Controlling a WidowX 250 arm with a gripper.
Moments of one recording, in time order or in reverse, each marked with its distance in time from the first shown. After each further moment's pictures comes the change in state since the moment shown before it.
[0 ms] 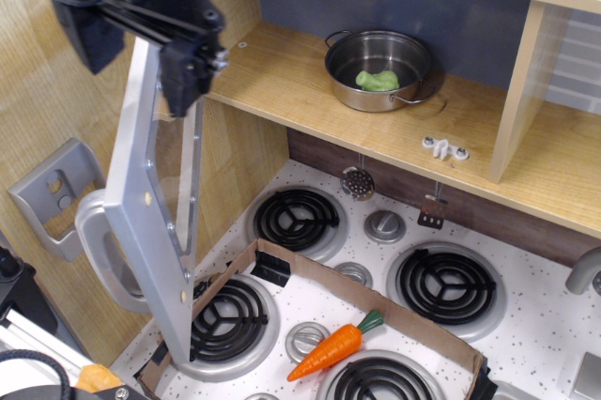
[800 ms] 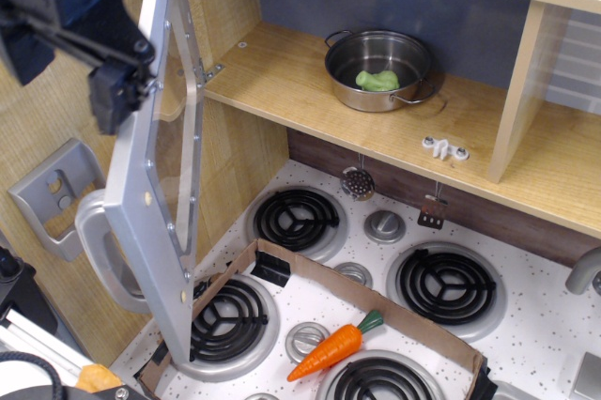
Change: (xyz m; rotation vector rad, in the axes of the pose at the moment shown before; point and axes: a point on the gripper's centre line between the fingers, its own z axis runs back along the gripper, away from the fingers) arm -0.022 0.030 -0.010 0.128 0.010 0.029
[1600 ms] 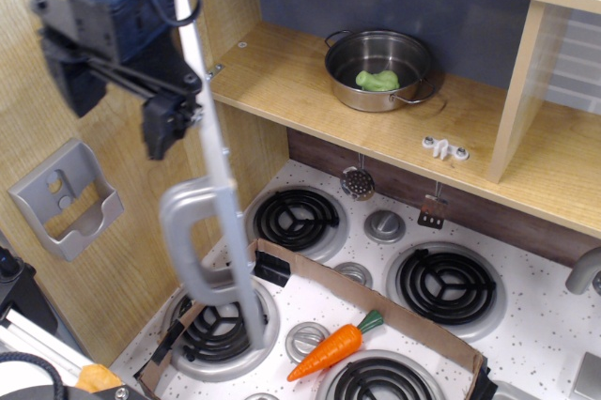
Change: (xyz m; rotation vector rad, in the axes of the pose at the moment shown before) arm 0.022 -0.027 -0.029 -0.107 0.029 -0.021
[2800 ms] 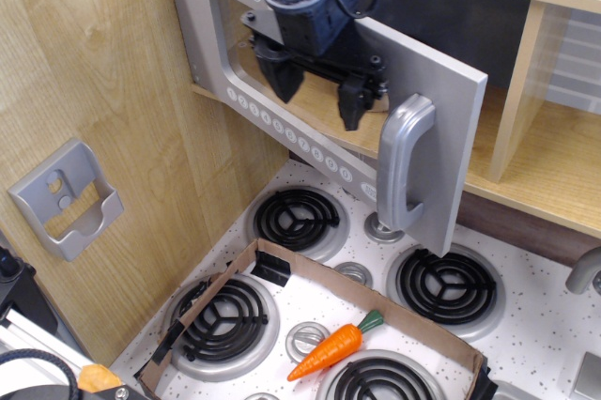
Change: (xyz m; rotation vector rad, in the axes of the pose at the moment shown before) arm 0.095 -0.081 -0.036 -0.219 -0.219 -0.073
